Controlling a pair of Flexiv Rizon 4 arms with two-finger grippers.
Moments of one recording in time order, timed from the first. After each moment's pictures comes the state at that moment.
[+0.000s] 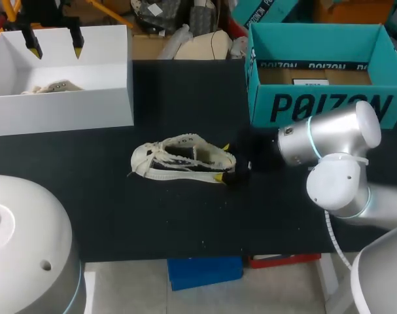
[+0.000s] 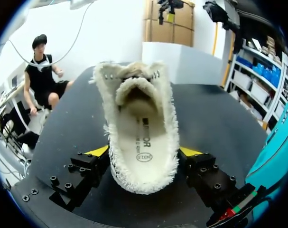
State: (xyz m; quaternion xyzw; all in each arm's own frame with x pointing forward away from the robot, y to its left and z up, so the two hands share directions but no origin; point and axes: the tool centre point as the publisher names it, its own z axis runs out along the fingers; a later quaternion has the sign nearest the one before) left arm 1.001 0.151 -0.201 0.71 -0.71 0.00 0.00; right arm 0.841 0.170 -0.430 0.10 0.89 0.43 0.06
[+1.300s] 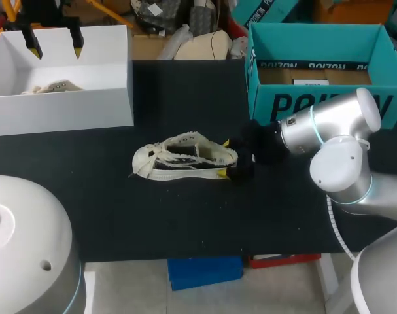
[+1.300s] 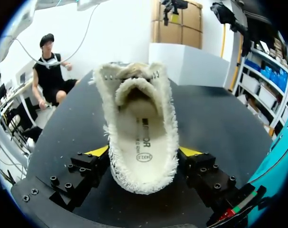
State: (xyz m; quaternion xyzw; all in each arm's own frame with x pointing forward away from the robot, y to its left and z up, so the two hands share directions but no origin) left arm 1.001 0.144 -0.198 0.71 -0.70 0.01 0.01; right arm 0.854 0.165 -0.431 0.06 0.89 0.44 0.04
